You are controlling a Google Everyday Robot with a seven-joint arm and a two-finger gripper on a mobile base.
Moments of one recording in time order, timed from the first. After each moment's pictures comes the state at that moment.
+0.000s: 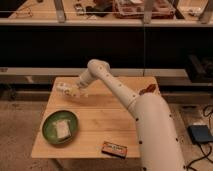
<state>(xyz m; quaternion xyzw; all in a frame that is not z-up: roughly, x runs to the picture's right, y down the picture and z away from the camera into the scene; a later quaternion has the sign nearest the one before) -0.186 -0.011 0.901 0.28 -0.36 -0.84 0.29</state>
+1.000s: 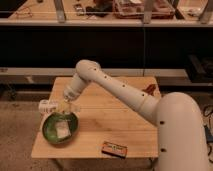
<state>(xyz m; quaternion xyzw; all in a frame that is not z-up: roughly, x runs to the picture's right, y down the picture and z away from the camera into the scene) -0.235 0.095 0.739 0.29 -0.48 -0.81 0.18</state>
